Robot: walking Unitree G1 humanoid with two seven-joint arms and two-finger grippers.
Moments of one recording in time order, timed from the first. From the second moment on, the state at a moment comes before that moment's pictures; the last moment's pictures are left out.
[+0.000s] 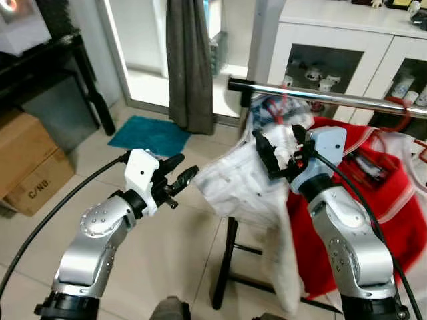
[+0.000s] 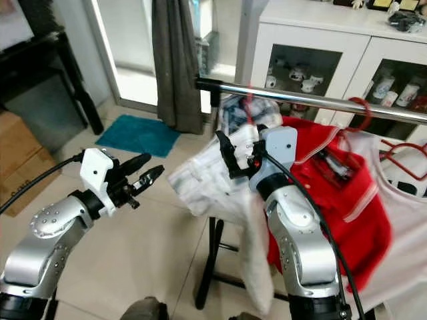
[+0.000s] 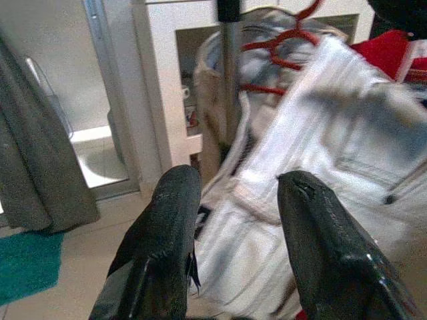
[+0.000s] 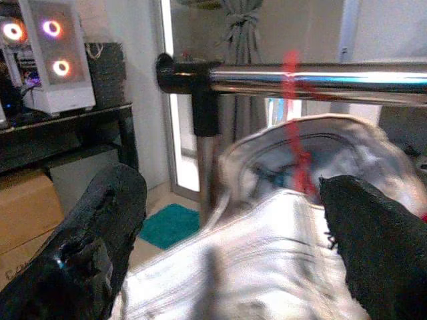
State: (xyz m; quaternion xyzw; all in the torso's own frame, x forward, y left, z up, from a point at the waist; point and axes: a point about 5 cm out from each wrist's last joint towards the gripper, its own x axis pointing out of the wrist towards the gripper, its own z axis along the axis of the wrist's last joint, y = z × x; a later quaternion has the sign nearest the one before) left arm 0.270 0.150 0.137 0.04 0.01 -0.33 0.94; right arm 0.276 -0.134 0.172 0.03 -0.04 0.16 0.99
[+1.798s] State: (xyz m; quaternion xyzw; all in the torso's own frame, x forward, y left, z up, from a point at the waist) left arm 0.276 0.144 0.137 0.03 0.00 -0.30 0.95; right arm 0.285 -0.144 0.158 0.00 0.00 0.12 0.99
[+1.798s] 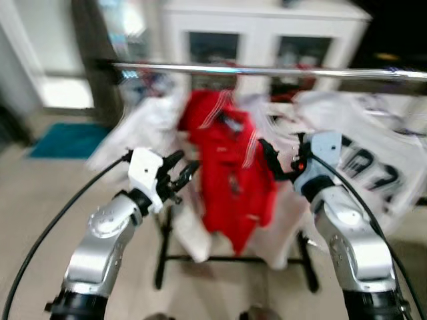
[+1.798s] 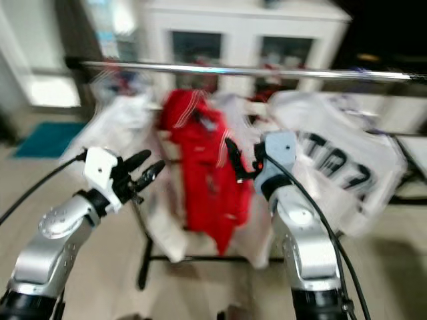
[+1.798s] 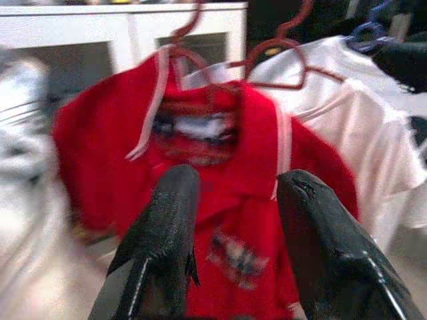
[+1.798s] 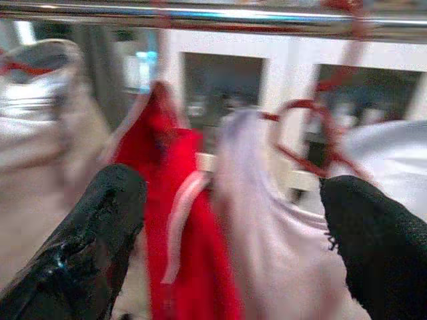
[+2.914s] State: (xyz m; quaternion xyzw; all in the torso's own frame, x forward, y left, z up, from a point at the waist) left arm 0.271 0.146 0.138 0.06 0.01 -0.36 0.93; right arm 0.302 -0.162 0.167 -0.06 0.01 0.16 0.99
